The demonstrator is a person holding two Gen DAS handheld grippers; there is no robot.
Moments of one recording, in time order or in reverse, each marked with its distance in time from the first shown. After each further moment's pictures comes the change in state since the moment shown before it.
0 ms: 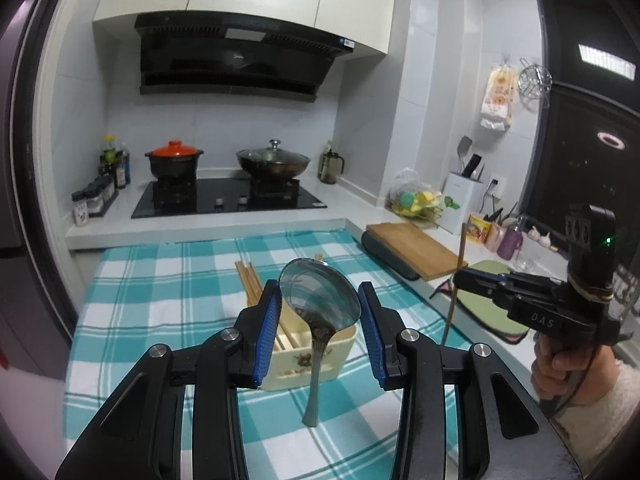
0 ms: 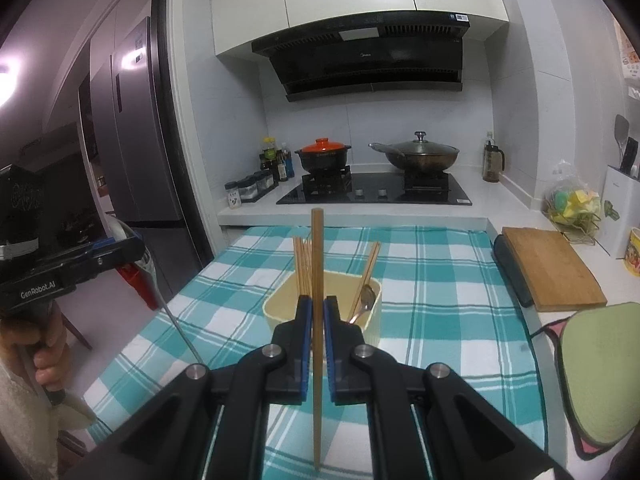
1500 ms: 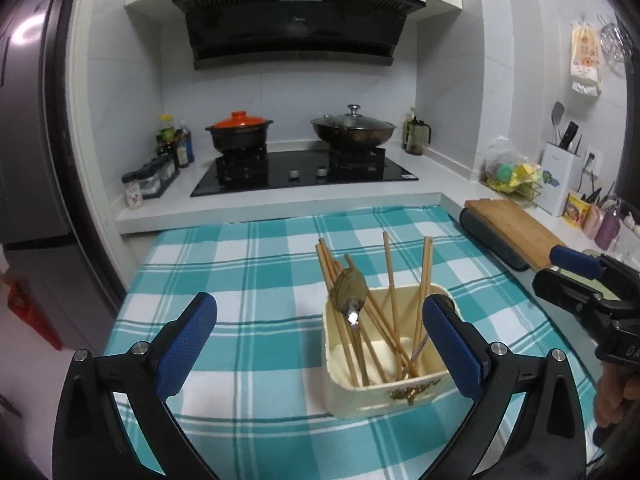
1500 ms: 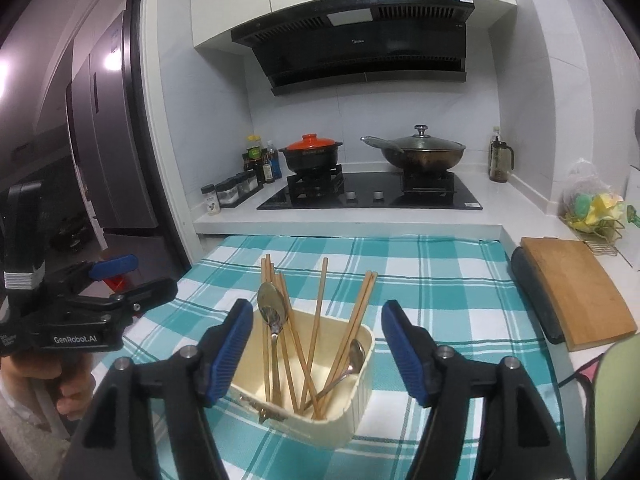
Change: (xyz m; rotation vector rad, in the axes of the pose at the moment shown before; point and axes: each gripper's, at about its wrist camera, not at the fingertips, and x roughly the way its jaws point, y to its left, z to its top) left arm 0.108 0.030 -0.020 0.005 0.090 0.342; right arm 0.111 -0.027 0.016 0.005 0.007 -0.030
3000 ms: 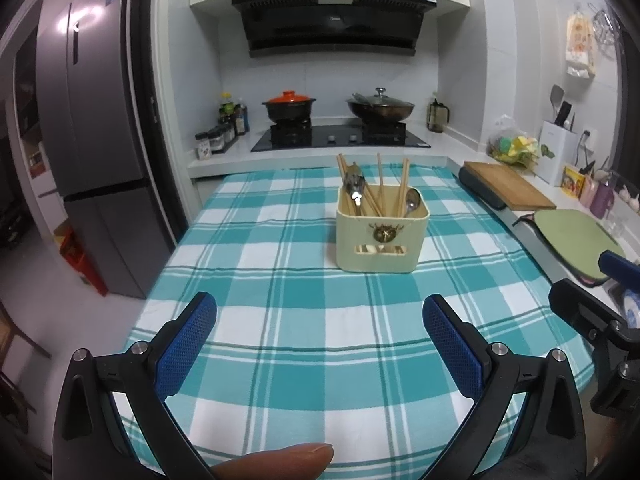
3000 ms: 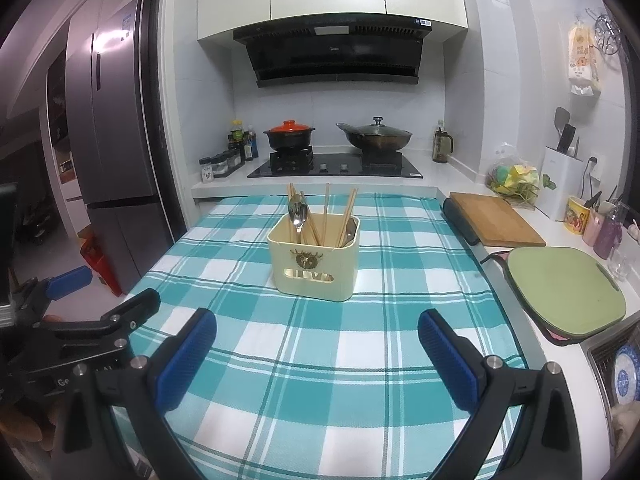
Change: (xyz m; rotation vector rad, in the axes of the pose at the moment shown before) left arm -0.204 -0.038 -0.128 -0.053 0.062 0.149; right arm -0.210 0.100 -0.112 0.010 0.048 -0.184
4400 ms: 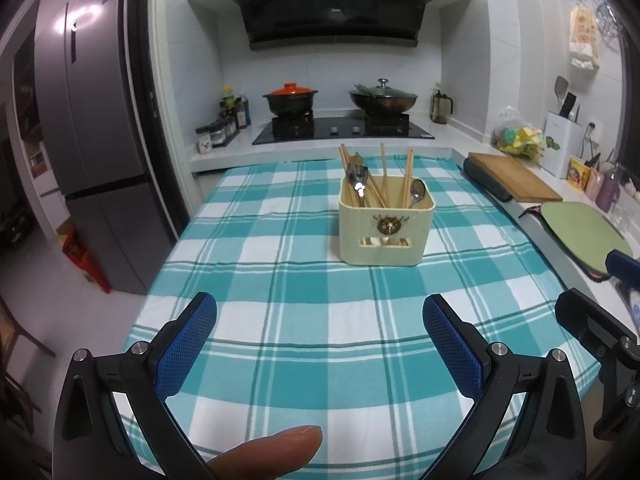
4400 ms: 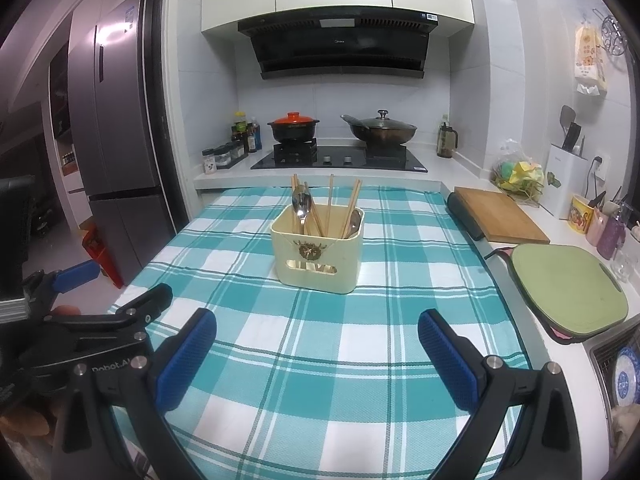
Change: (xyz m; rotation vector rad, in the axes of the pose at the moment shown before) left arm 0.012 -0.004 -0.006 0.012 0.020 0.018; right arm 0.004 0.001 -0.005 -0.011 0.020 0.013
